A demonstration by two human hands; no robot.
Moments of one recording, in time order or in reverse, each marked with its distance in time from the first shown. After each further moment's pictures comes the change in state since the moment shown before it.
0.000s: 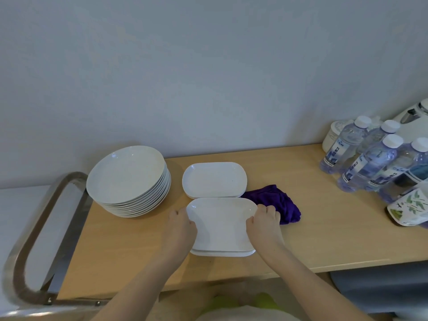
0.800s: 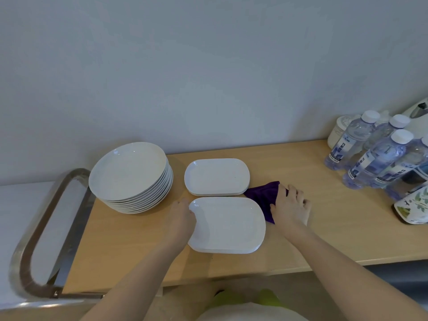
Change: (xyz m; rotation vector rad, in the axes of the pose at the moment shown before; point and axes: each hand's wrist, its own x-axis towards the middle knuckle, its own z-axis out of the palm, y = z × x) left_hand 0.021 -0.001 0.000 0.054 0.003 -0.012; right_hand 0.054 0.051 0.001 -0.218 0.084 0.066
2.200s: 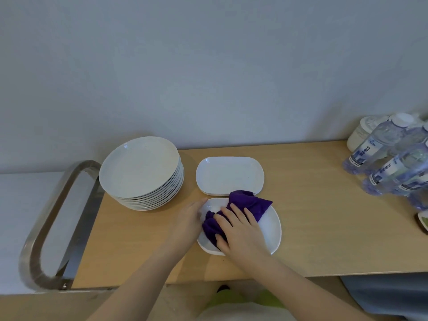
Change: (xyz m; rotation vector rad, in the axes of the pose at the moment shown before) left_hand 0.007 -0.030 -0.002 -0.157 -0.087 0.213; right_hand -0.083 -0.100 0.008 0.148 0.085 -0.713
